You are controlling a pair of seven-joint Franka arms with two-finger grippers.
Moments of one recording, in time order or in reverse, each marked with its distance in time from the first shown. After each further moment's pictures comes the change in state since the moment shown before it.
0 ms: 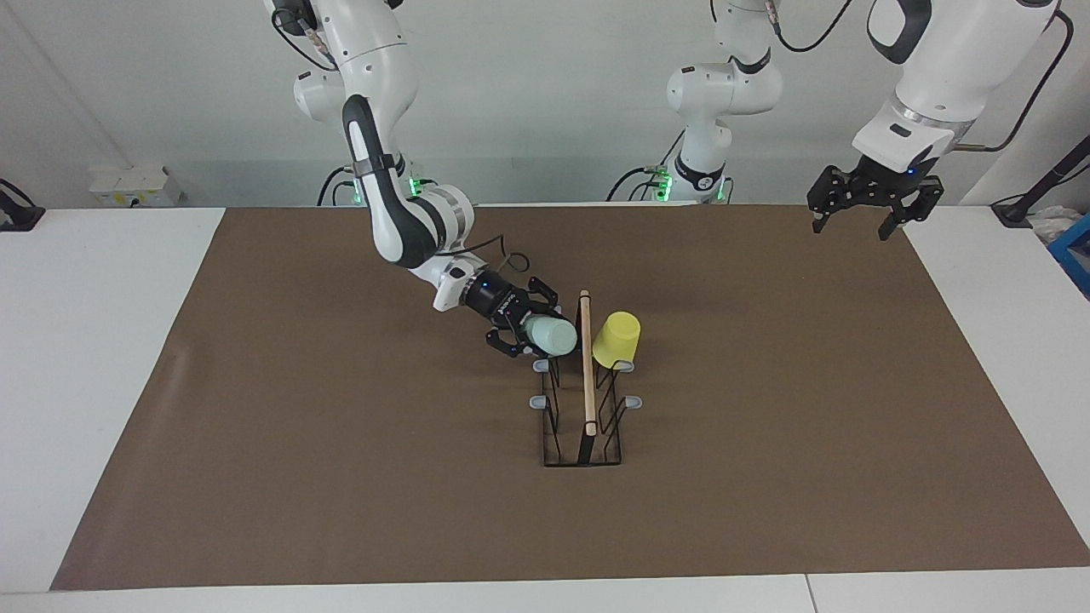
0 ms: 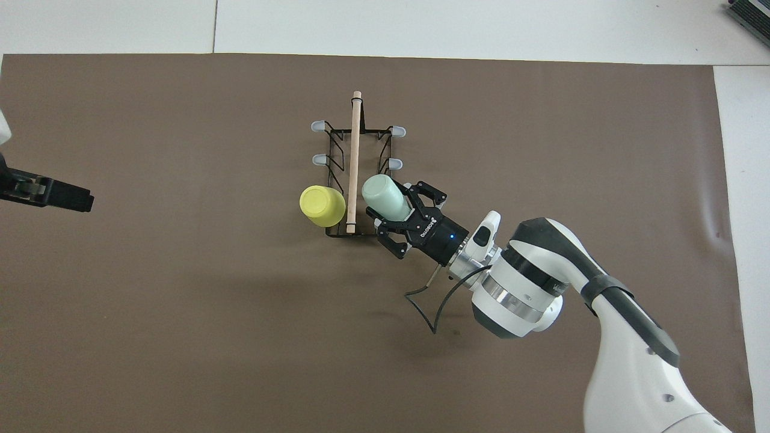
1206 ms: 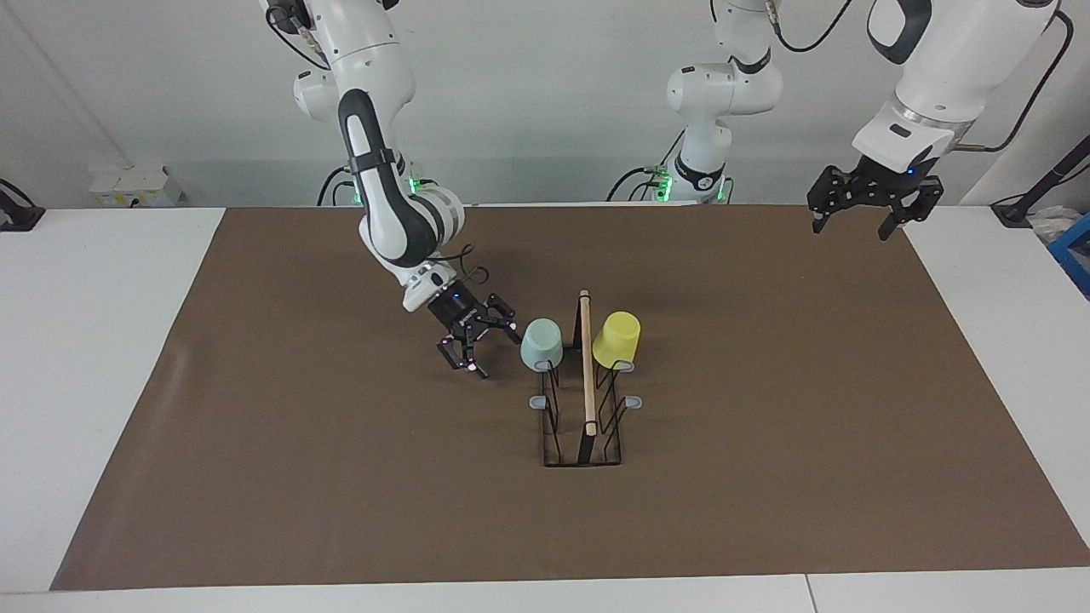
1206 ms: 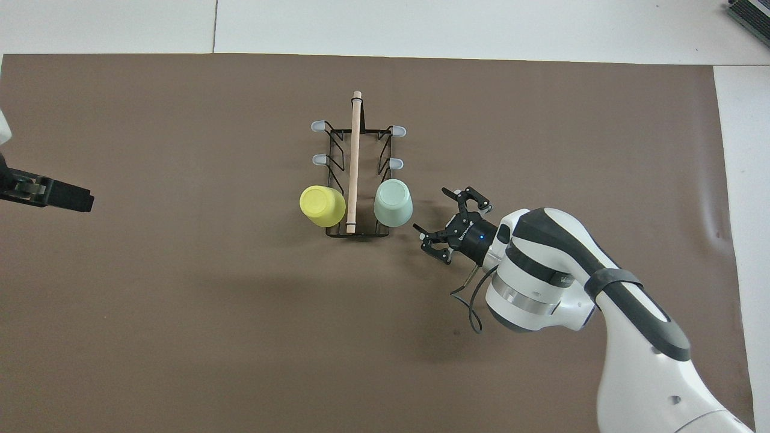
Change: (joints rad) left arm 0.000 0.000 0.000 -0.001 0.000 0.000 0.000; right arm -0.062 -0.009 0.004 0.001 -0.343 0.421 -0.010
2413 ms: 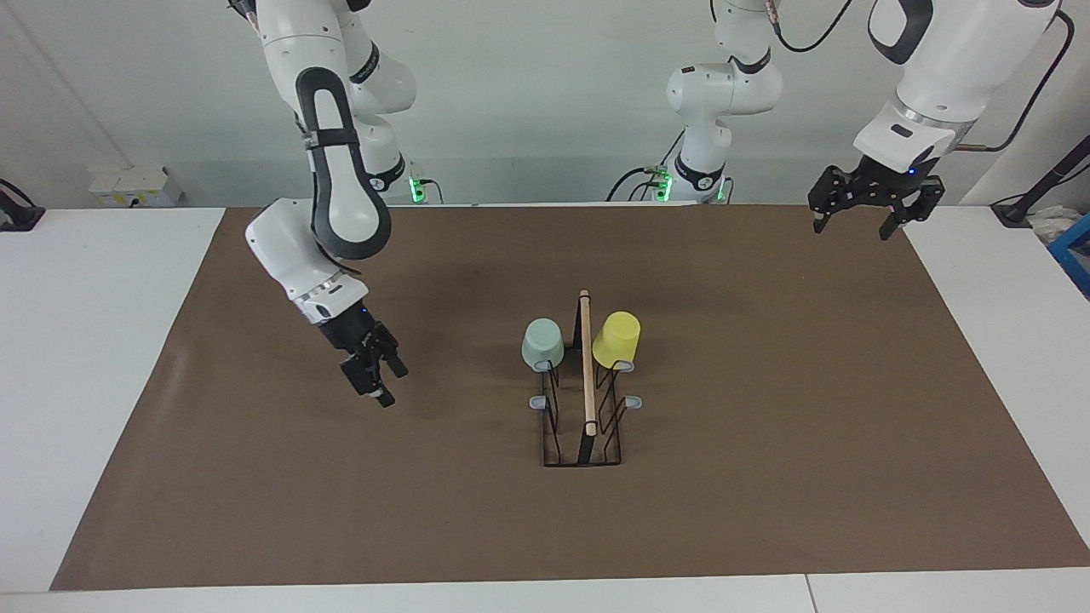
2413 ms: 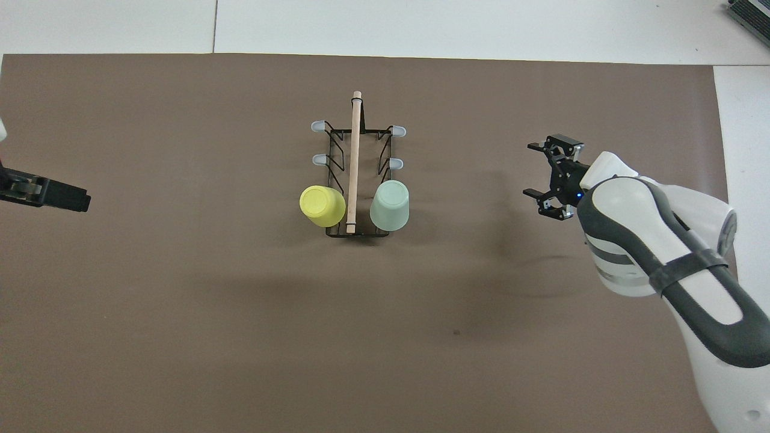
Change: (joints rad) left arm 0.008 -0.001 0.003 0.000 0.000 0.000 0.000; right arm -0.320 -0.051 -0.011 0.058 -1.112 -0.048 -0.005
